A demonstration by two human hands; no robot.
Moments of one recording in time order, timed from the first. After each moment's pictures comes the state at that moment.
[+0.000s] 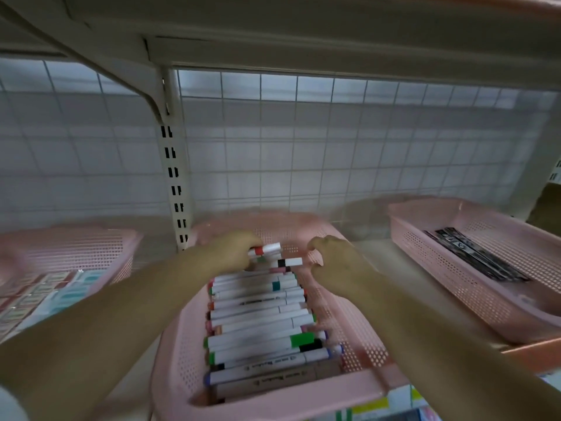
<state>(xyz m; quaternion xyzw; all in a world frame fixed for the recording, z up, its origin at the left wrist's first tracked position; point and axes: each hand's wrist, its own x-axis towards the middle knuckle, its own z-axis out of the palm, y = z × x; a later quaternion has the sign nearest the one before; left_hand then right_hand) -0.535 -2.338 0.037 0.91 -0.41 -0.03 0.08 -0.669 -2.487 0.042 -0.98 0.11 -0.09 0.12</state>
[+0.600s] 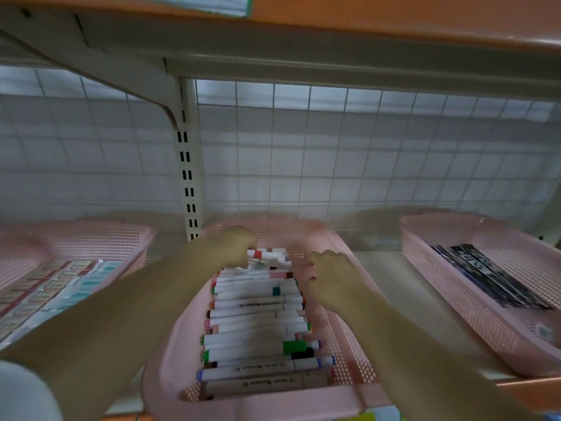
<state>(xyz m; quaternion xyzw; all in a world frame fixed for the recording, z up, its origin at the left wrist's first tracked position) -0.531 -2.338 0.050 0.94 -0.34 -0.03 -0.03 -0.671 -2.483 0.044 -0.99 0.09 -0.05 0.09</state>
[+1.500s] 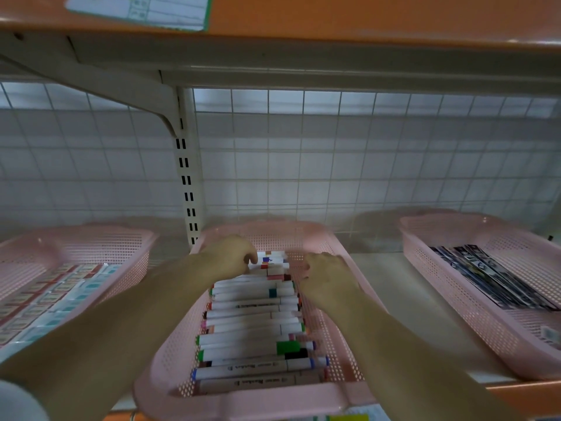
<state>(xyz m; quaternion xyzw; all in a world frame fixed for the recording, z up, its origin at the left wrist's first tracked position) -0.547 -2.334 0.041 0.94 -0.34 -0.01 0.04 -0.663 -2.483 0.038 -0.98 0.13 -0.05 0.15</state>
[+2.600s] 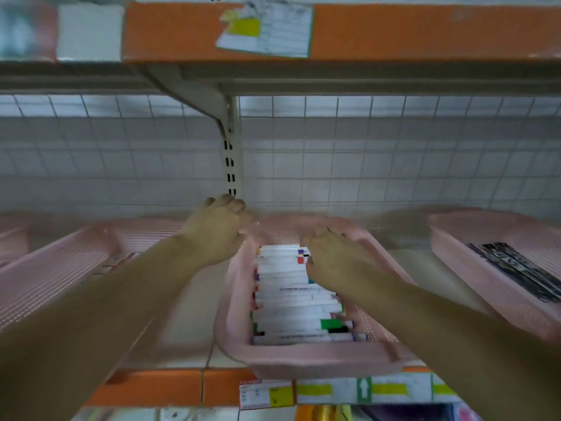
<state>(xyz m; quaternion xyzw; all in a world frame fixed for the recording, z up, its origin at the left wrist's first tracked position) -0.593 -2.244 0.091 0.91 -0.33 0.22 -0.10 -0.675 -2.428 0.069 -1.00 -0.01 -0.08 0.01</state>
